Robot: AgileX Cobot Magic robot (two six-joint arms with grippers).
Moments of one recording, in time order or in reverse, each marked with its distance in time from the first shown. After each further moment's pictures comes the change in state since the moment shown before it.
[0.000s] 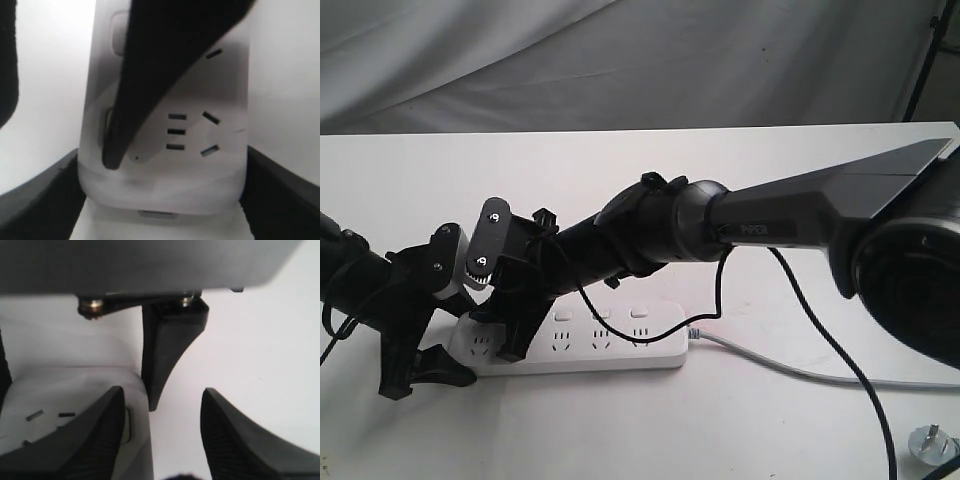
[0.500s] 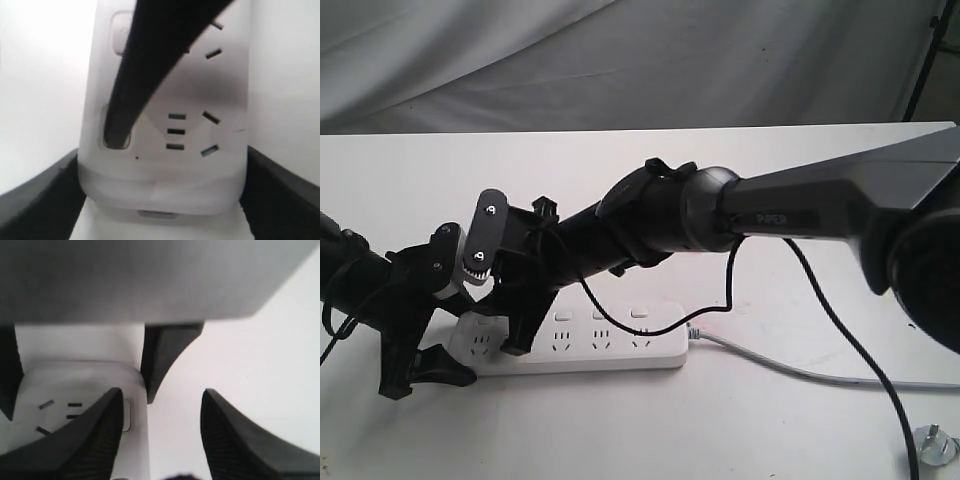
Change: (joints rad) left arm 0.000 0.000 0.000 0.000 0.000 0.000; right arm 0.002 -0.074 0.018 -0.062 -0.015 0.035
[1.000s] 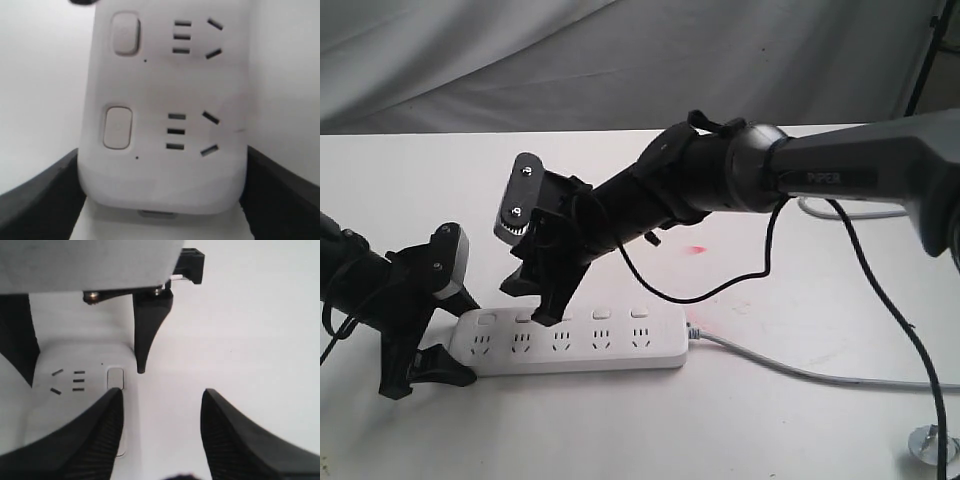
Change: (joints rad) left arm 0.000 0.000 0.000 0.000 0.000 0.000; right arm -0.086 -0.059 0.000 -0.161 0.148 0.195
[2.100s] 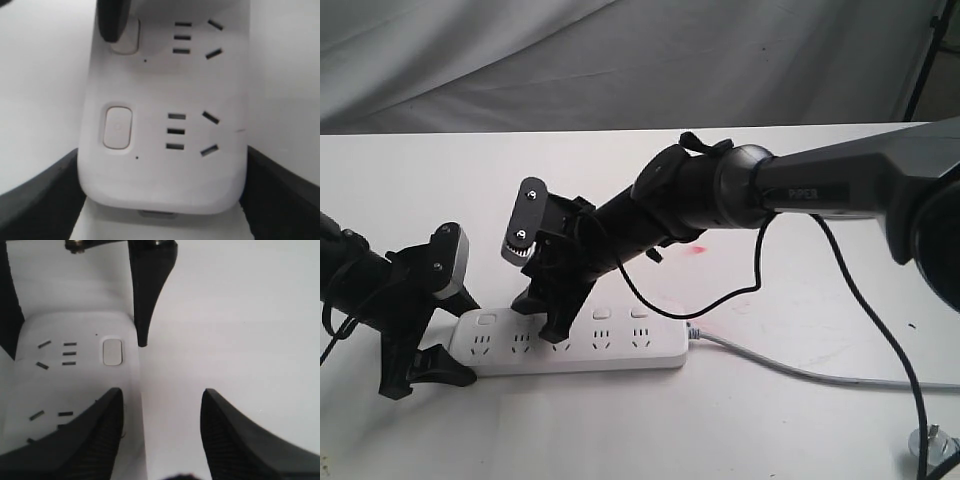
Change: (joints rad) left arm 0.000 0.000 0.000 -0.002 0.000 0.000; right arm 0.000 0.055 0.004 -0.023 -0.028 0.015
